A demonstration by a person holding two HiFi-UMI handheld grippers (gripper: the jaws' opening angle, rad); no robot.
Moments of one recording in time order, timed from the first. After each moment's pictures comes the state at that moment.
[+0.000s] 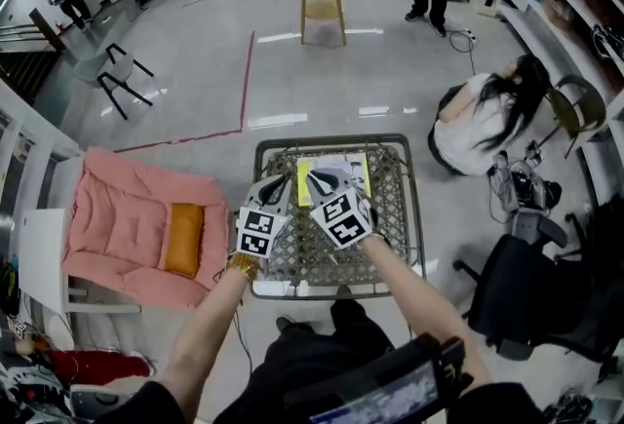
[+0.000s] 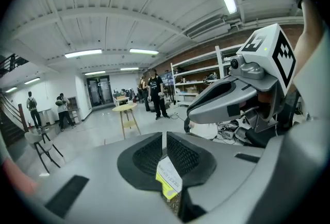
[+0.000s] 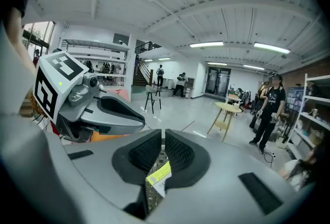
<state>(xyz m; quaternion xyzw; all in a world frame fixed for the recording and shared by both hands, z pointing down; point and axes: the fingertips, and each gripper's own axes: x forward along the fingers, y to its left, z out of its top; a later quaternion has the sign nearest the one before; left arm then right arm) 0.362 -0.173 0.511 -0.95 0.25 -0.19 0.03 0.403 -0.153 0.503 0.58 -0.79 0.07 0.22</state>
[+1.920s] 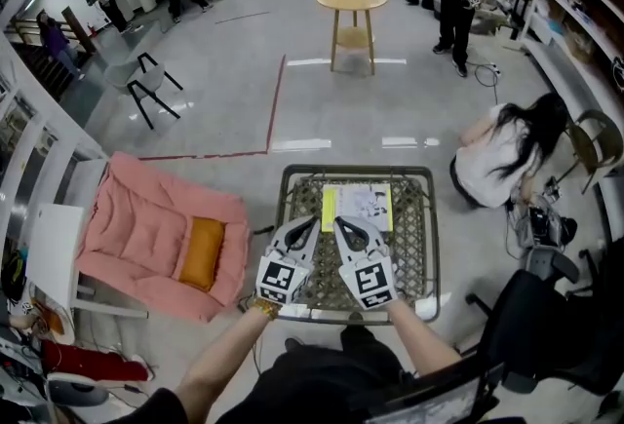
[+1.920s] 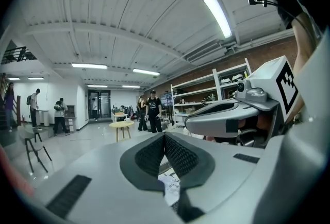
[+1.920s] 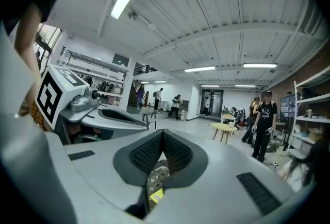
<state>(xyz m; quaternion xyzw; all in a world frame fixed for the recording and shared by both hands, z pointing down) 0.345 -0.114 0.465 -0.97 0.25 -0.06 0.04 0.378 -0.095 0.463 0.61 -0.78 -0.03 0.11</state>
